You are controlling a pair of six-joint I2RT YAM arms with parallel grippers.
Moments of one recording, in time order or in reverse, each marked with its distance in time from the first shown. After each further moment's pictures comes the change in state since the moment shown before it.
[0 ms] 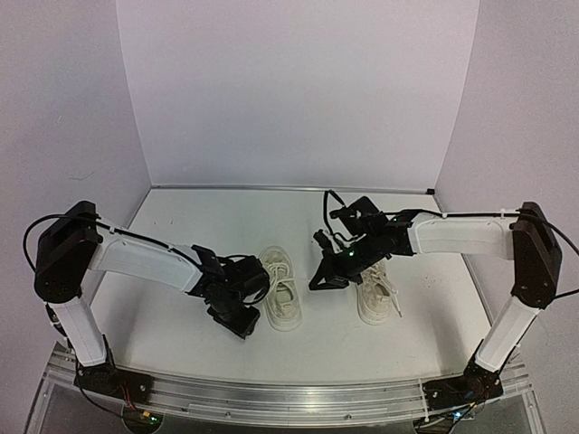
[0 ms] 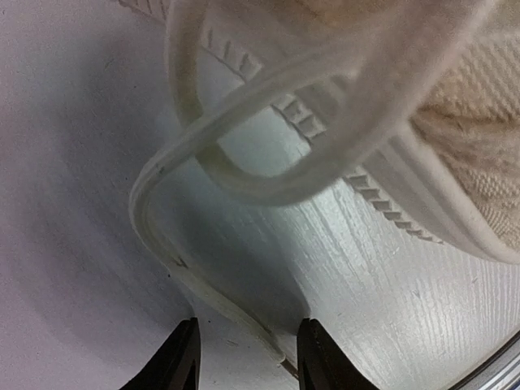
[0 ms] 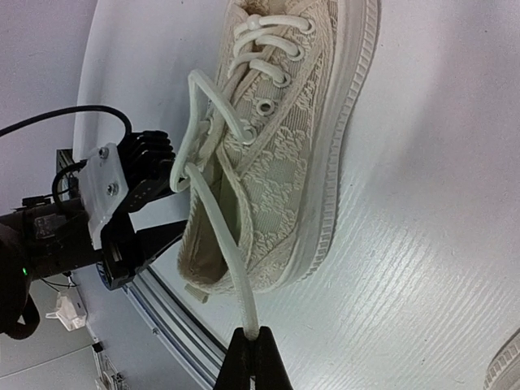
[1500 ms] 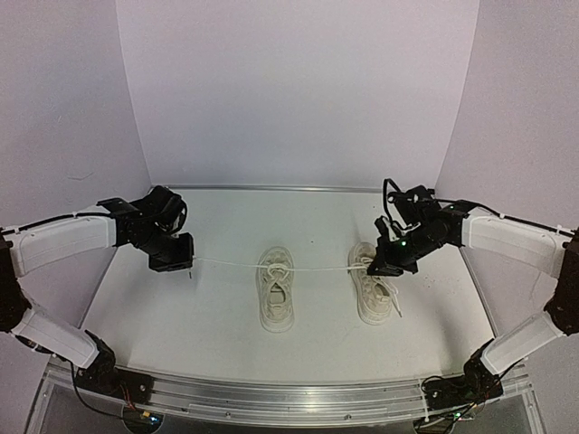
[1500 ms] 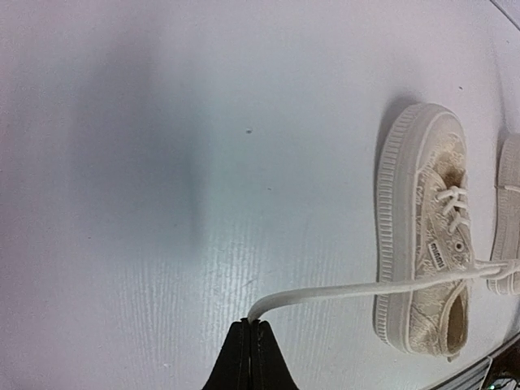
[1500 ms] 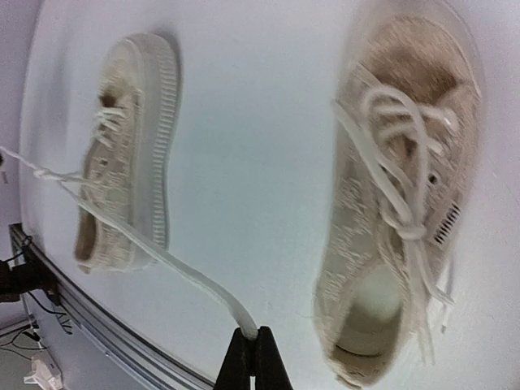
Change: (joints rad) left arm 0.473 -0.433 -0.047 -0.121 0.000 -0.200; right arm -0.230 -0.285 -0.118 -0.233 0.193 -0.077
